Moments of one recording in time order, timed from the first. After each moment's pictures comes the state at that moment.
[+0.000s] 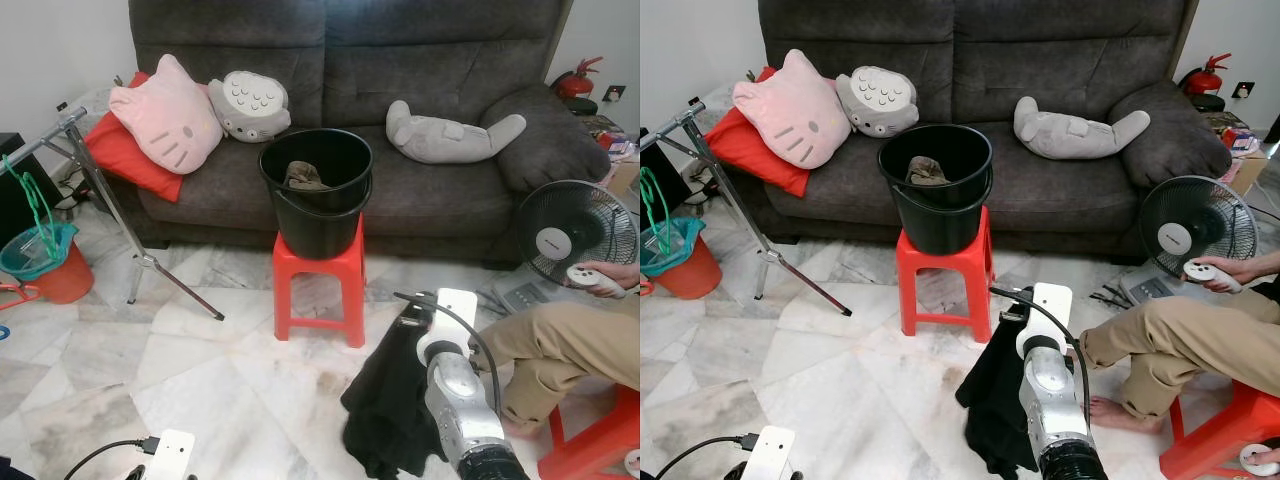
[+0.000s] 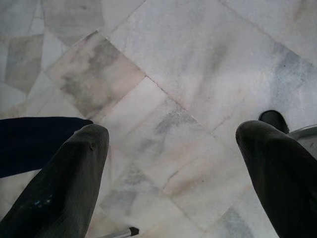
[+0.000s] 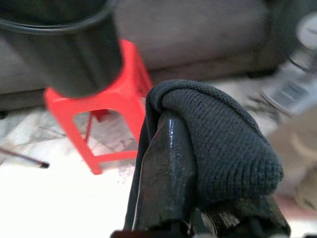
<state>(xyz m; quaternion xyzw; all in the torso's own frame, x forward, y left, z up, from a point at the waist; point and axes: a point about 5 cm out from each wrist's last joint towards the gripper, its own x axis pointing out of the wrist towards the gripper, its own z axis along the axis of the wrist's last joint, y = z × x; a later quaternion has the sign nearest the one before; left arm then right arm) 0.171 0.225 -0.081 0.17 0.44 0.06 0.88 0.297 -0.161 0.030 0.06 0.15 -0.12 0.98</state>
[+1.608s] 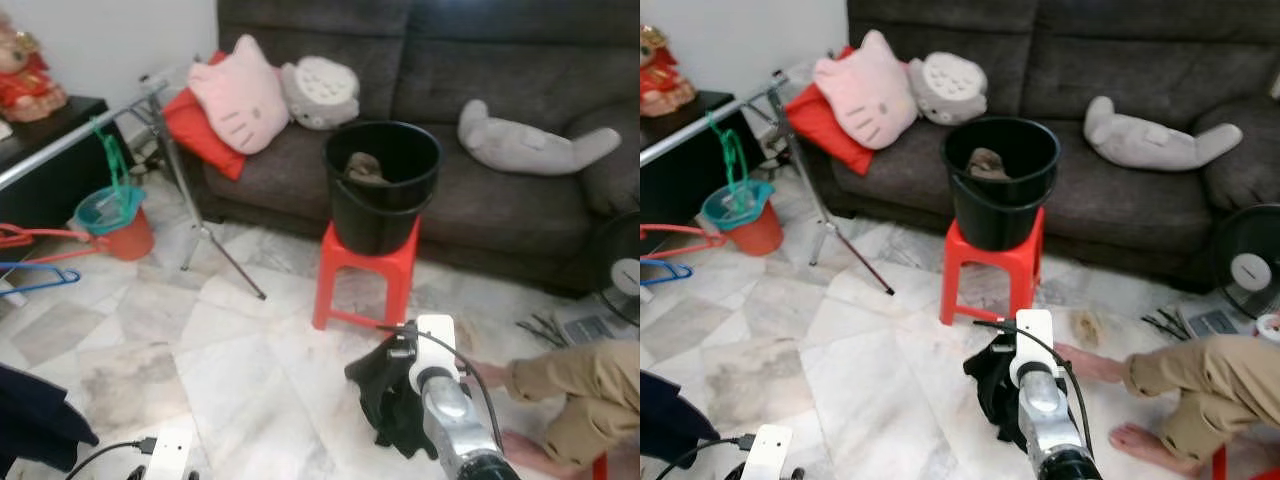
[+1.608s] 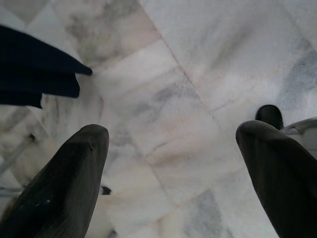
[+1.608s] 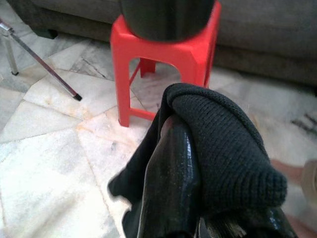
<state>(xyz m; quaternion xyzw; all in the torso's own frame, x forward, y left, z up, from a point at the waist) 0.172 0.223 -0.080 0.15 0.44 0.08 0.88 0.285 -0.153 0.000 -0.04 0.21 -0.04 0.98</state>
